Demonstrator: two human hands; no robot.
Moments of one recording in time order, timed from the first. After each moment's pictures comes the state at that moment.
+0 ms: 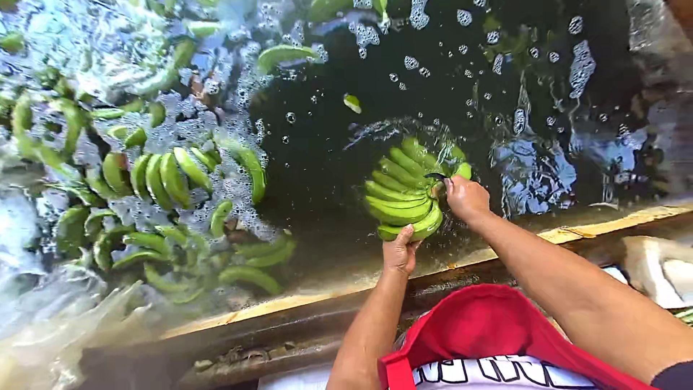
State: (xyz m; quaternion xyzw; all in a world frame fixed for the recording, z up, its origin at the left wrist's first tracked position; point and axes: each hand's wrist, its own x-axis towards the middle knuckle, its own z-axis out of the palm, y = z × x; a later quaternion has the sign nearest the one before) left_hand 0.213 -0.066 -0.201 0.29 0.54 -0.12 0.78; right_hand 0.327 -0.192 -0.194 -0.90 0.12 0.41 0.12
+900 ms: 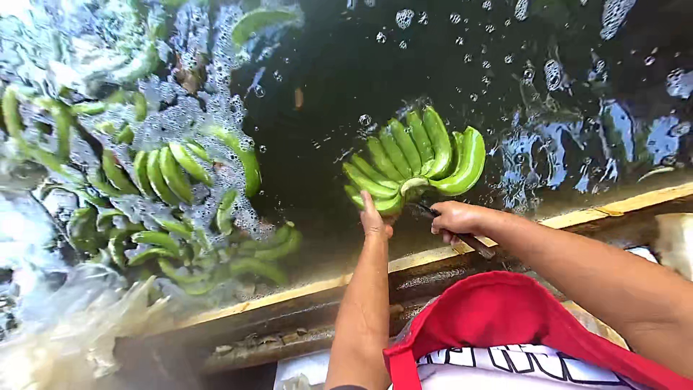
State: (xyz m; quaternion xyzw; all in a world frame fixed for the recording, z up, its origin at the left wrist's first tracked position) left_hand 0.243 -0.016 -0.243 0.39 0.60 -0.14 0.68; right_hand 0.289 -0.175 -0.184 -0.63 0.17 0.69 0.32
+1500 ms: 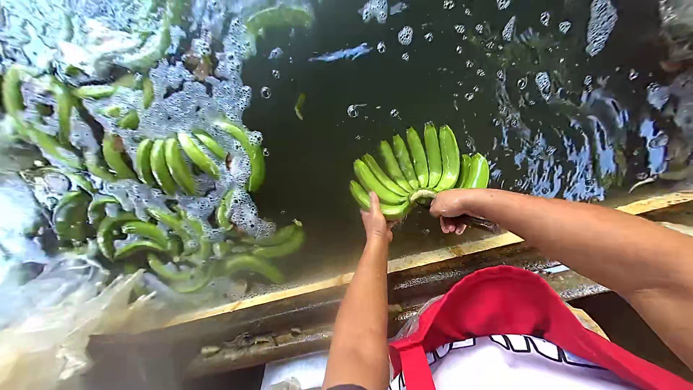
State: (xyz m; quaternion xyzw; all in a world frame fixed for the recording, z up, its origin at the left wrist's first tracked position) left_hand 0.227 -0.013 -0.245 0.45 0.54 -0.15 0.69; right_hand 0.324 -0.152 -0.182 -0.66 0.16 0.71 0.17
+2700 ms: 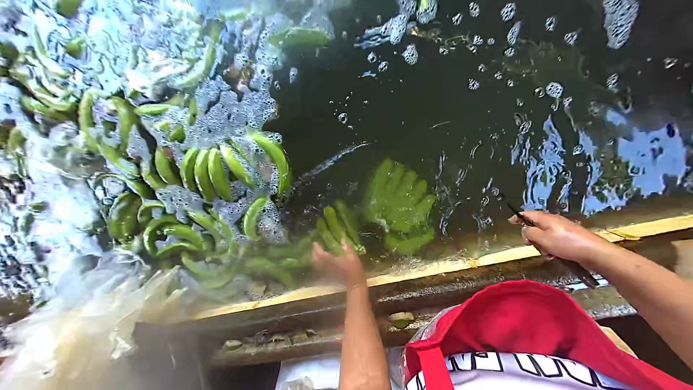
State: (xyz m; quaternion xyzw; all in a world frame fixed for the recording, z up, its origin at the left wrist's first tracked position) left_hand 0.144 0.066 -0.226 0.86 0.44 0.03 0.25; right_hand 0.288 -0.276 -0.138 -0.77 0.14 0.58 0.24
